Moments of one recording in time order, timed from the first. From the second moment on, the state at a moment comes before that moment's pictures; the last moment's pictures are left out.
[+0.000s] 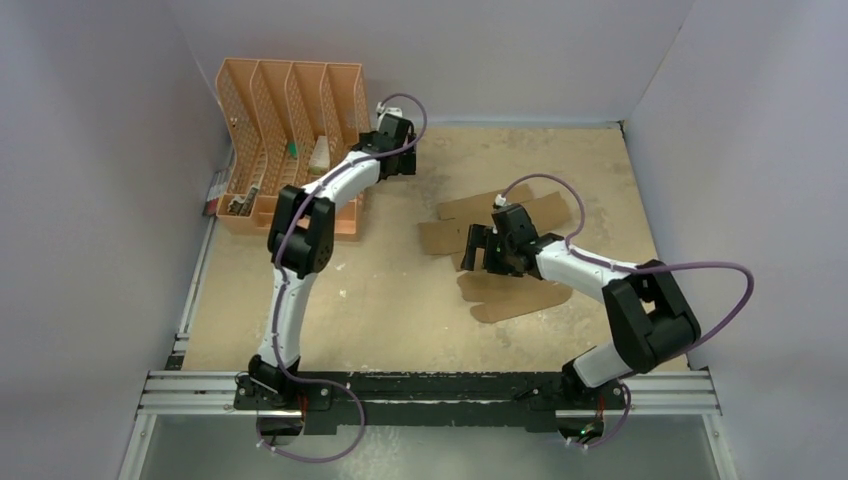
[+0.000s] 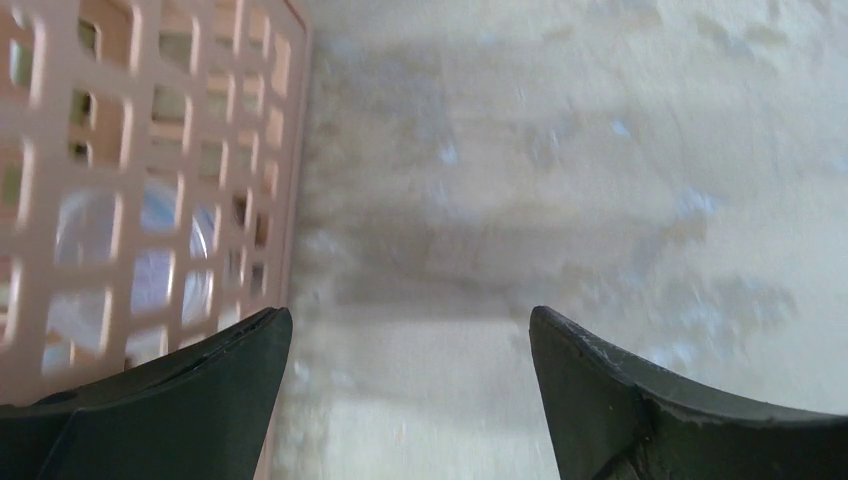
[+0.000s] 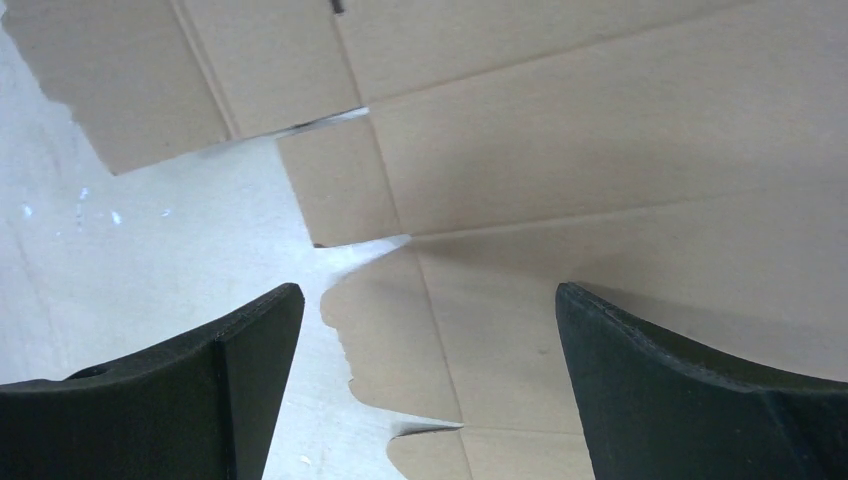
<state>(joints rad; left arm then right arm) -0.42 2.37 2.01 -0.40 -0.41 -0.30 0.48 1.49 0.77 -0.26 -0.04 0.58</state>
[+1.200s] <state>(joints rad) -0.54 1.59 1.05 -0.21 -0.03 -0.59 0.69 1.51 0.79 -0.29 0.06 0.65</state>
